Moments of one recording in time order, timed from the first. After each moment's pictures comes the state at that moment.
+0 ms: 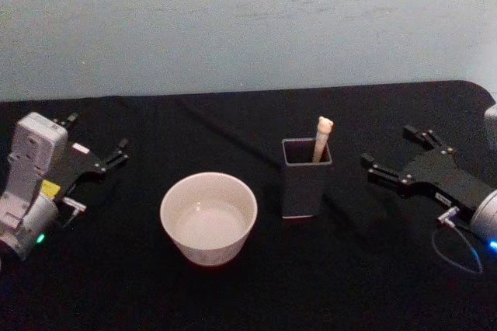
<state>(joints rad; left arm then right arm) -0.20 0.60 0.45 -1.41 -0.25 -0.12 0.03 0.02 0.69 -0.31 -1.69 0.51 0.01 0.23</state>
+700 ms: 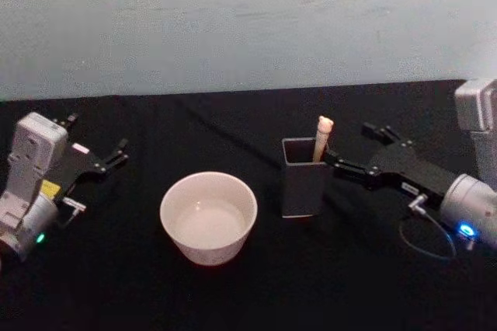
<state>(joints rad) -0.20 0.60 0.45 -1.41 -0.25 -0.12 0.03 0.12 0.60 -0.33 -1.63 0.56 0.11 0.40</state>
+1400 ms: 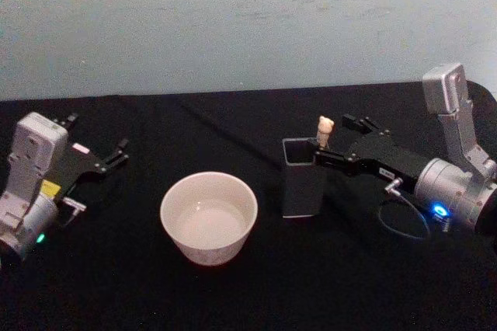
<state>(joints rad) -0.20 0.60 0.45 -1.41 -0.25 -0.12 0.03 0.25 0.51 -0.37 -1.50 0.50 0.14 0.43</state>
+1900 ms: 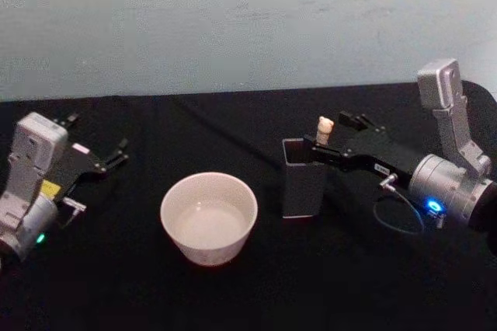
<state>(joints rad) -0.20 0.60 0.45 -1.41 -0.25 -0.12 0.03 0.27 0.49 -0.37 -1.47 0.50 0.15 0.43</state>
